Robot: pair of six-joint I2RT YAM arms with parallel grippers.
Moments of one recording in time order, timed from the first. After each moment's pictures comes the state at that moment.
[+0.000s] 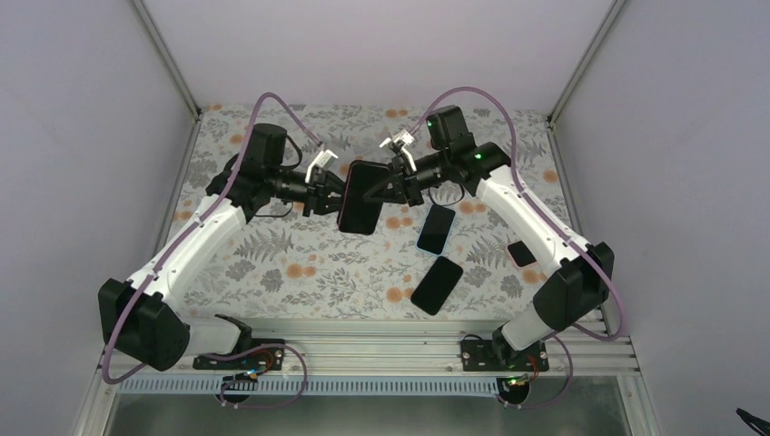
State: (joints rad) left arm -0.40 1.30 1.18 -0.50 1.18 0.02; right arm 0.55 1.55 1.50 -0.71 -1.25 -0.24
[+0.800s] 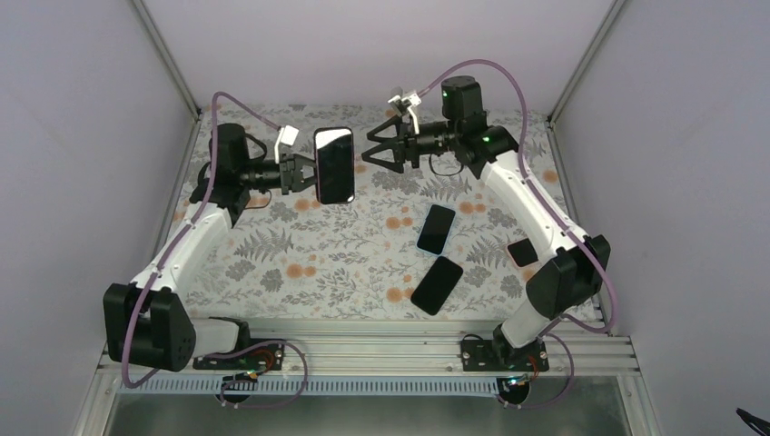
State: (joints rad) left arm -0.16 1.28 1.00 -0.04 1.22 -0.43; right arm 0.46 1.63 1.67 -0.50 -1.08 -0.05
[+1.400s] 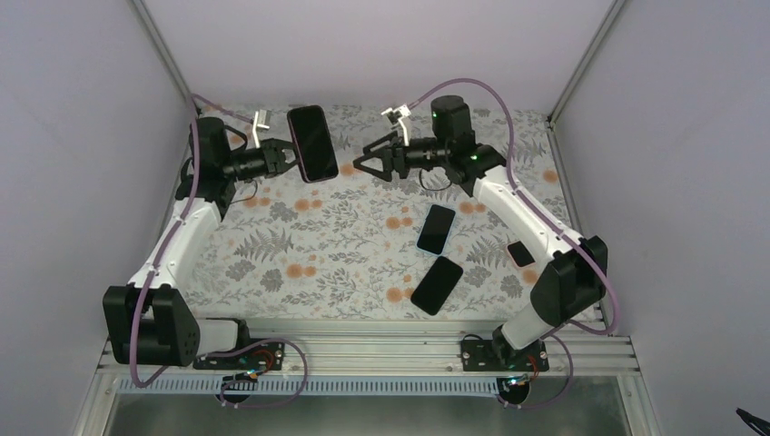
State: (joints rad) left arm -0.03 1.28 1.01 0.02 1.13 -0.73; right arm 0.49 1.58 1.43 -0.27 -0.99 0.23
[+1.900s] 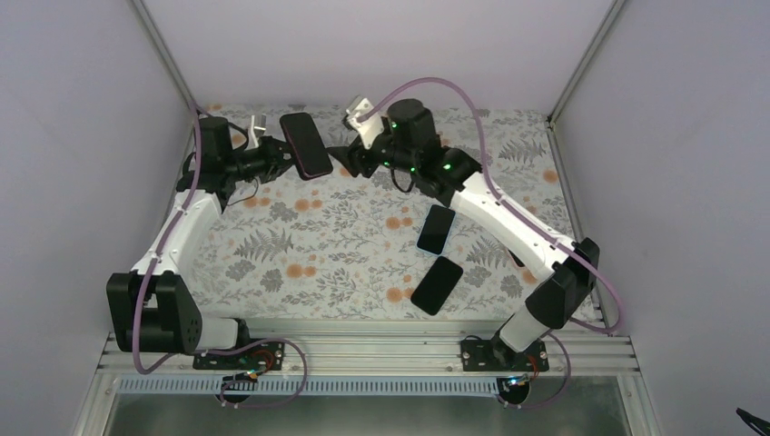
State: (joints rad) left arm -0.01 1.35 1.08 -0.20 0.93 -0.82; right arm 0.75 1.60 1.64 -0.35 -0.22 -0.15
